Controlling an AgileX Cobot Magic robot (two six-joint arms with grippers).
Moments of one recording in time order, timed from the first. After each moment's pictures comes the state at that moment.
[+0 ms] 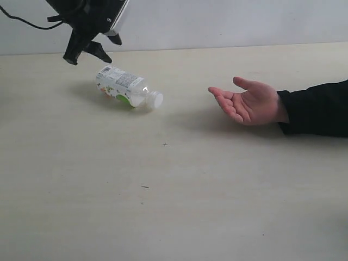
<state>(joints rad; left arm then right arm) -0.29 2.27 -2.06 -0.28 1.05 1.95 0.29 0.36 -0.22 0.63 0.14 -0.27</state>
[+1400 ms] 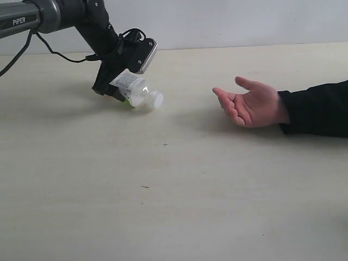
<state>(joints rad) -0.37 2.43 -2.06 -0.18 0.93 1.86 0.29 0.36 -0.22 0.63 0.16 -0.27</state>
